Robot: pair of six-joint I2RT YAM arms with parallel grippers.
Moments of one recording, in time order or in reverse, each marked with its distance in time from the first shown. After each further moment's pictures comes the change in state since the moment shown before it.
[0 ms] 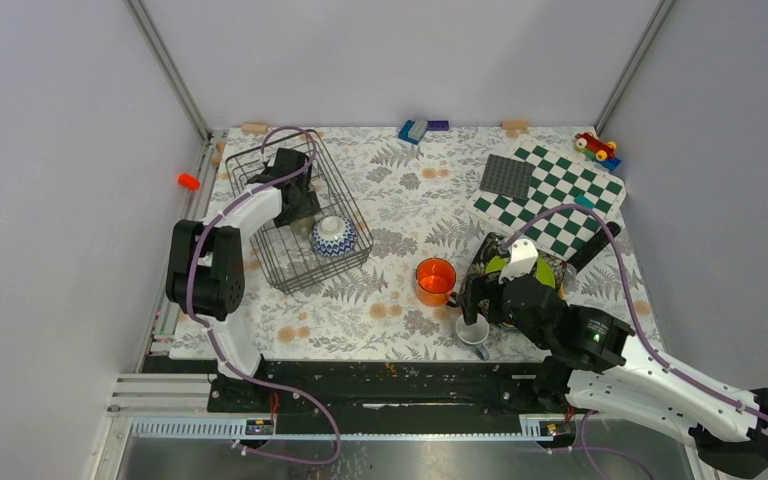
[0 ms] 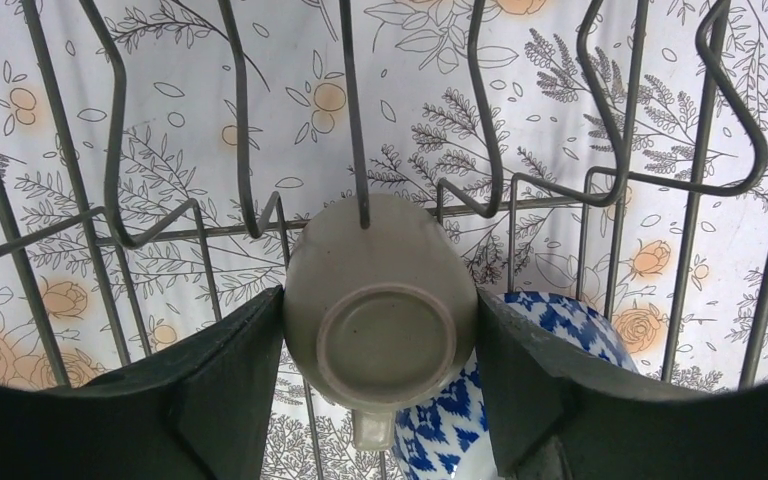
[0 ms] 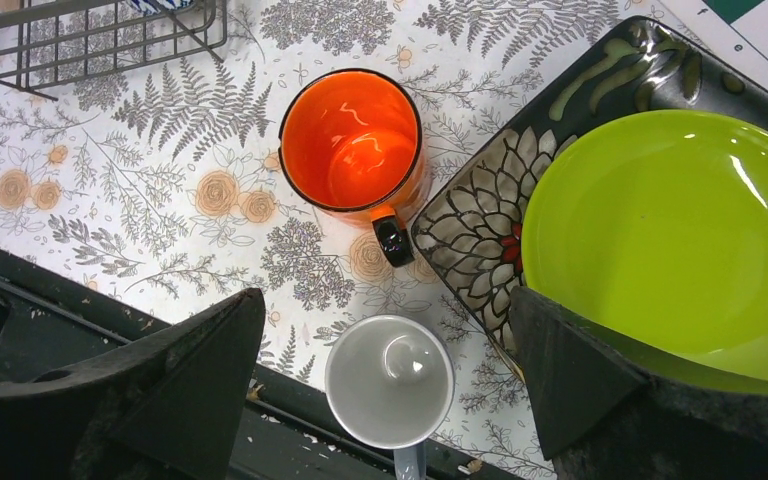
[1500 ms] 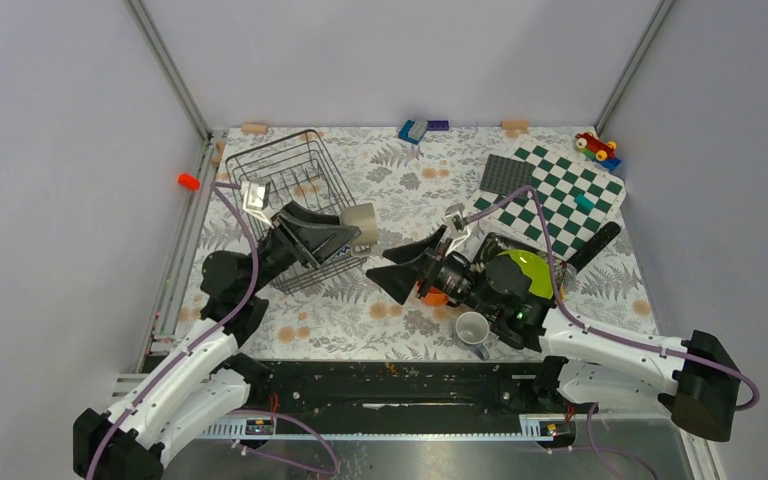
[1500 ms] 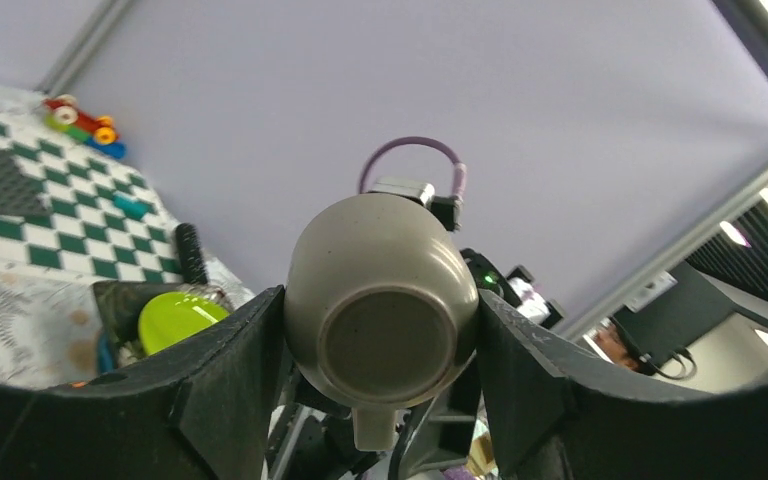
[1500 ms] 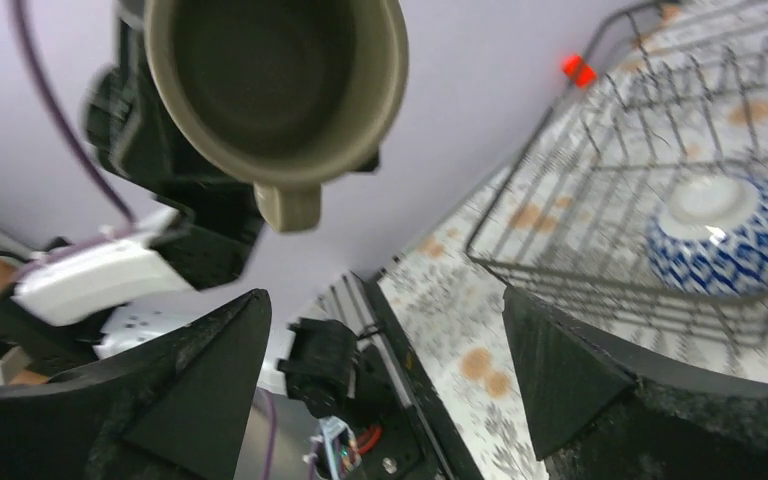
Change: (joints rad) left arm -0.294 -1.057 -0.729 1.127 0.723 -0.560; right arm 0.000 0.394 -0.091 1.228 -0.500 0.123
